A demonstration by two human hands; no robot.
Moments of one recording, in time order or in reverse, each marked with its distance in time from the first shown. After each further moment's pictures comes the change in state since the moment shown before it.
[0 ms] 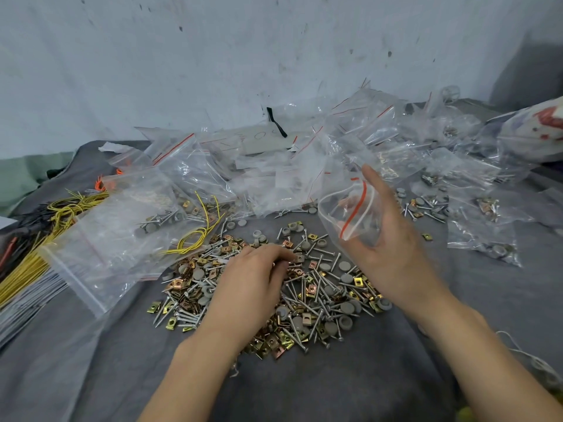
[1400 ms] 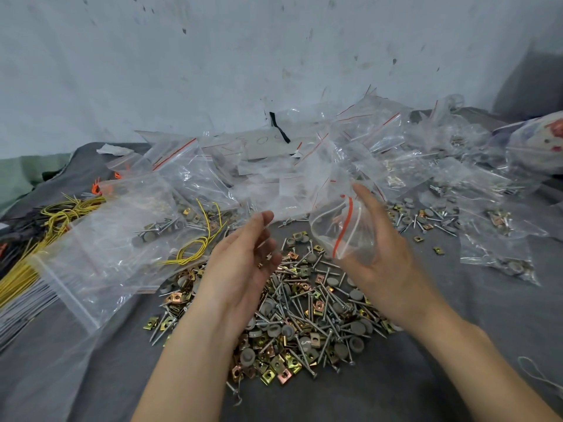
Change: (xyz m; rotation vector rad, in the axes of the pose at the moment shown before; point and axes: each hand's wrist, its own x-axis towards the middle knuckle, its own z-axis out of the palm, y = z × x) left_hand 0.036 0.006 -0.021 -1.557 0.148 -0.630; right_hand 0.009 0.000 0.016 0.023 -0.116 0.015
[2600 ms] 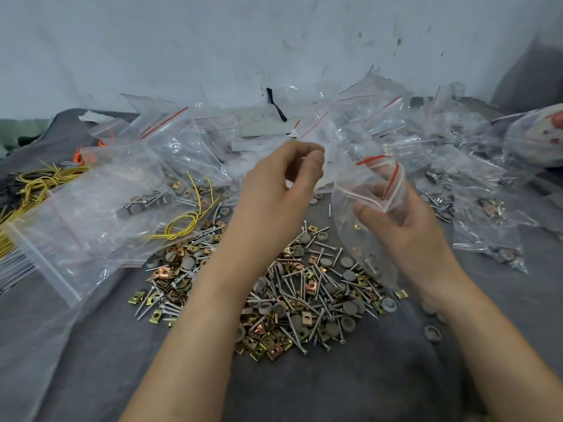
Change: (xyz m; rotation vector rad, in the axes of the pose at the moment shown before) left_hand 0.002 0.014 0.048 0.842 -0.179 0.683; right_hand 0.009 -0.005 -0.016 0.392 0.074 -0.026
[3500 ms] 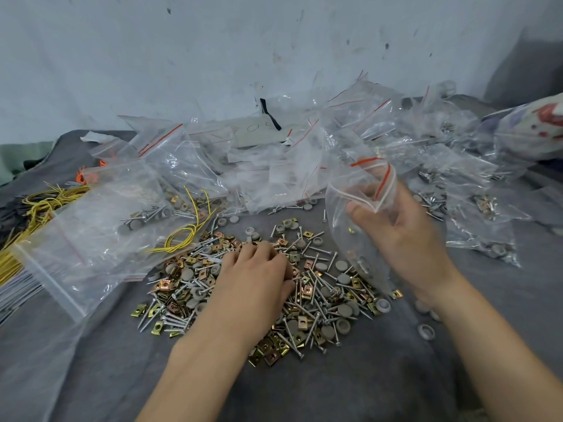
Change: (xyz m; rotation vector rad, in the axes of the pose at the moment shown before) left_hand -0.061 -0.039 -0.009 1.024 -0.471 -0.041; right_hand -0.003 -0.008 -0.005 0.011 0.016 -0.040
